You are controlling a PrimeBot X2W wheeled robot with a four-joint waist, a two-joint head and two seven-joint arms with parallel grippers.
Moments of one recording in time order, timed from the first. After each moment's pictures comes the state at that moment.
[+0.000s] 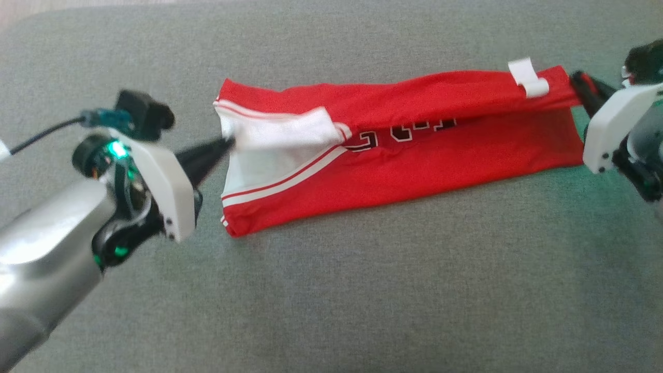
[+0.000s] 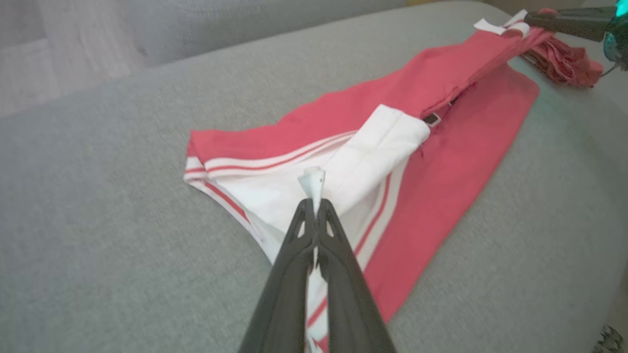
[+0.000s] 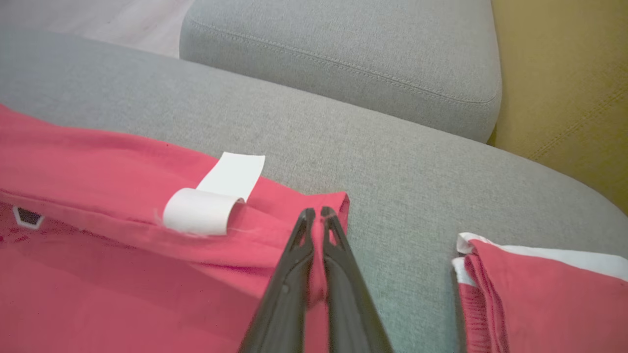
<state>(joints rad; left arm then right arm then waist) -0.92 0.68 -1.18 0.28 -1.15 -0.13 0.26 -0.87 -0.57 0.77 0.80 0.70 0.13 0.13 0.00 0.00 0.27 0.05</state>
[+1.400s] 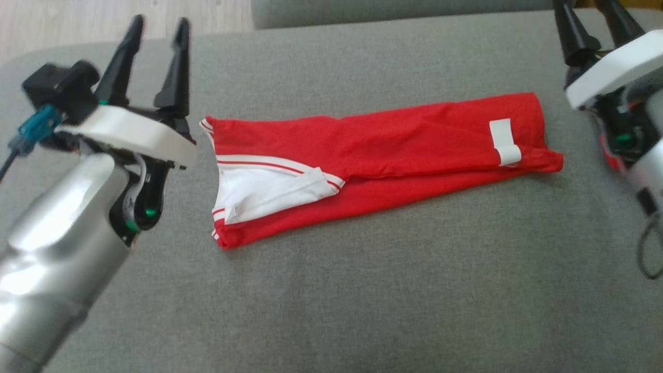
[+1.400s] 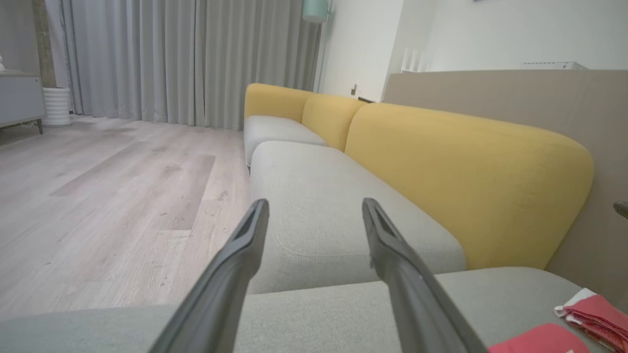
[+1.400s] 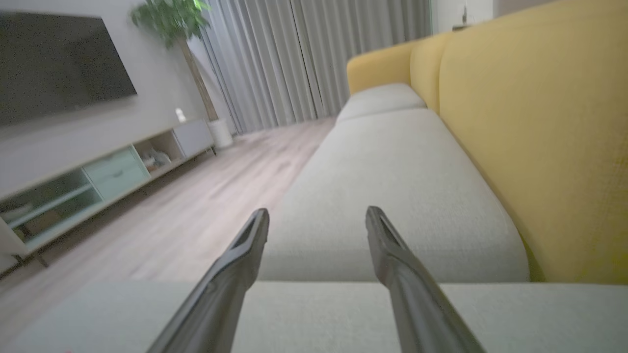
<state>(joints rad) -0.85 0.54 -0.90 0.31 -1.08 0.17 -0.25 -0.96 -0.49 0.76 0.74 1.02 0.13 -0.16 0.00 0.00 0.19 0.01</state>
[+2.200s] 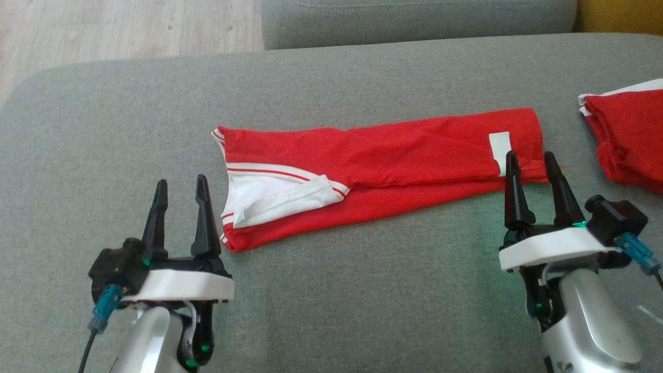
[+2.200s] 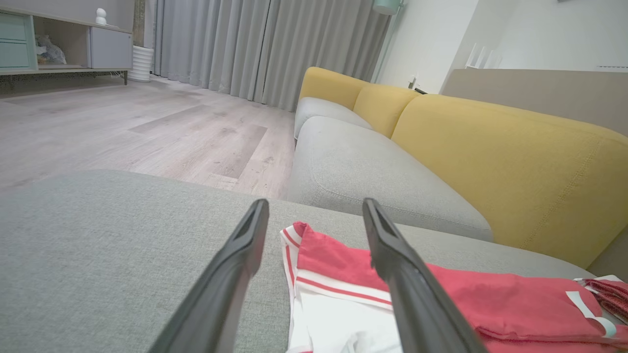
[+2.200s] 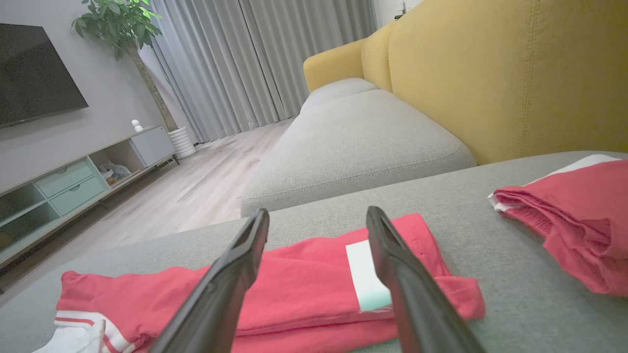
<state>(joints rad) -0.19 0.13 -0.27 0.24 -0.50 0.06 -0.26 -0.26 -0.06 0.05 0.43 0.31 0.13 -0.25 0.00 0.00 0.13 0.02</state>
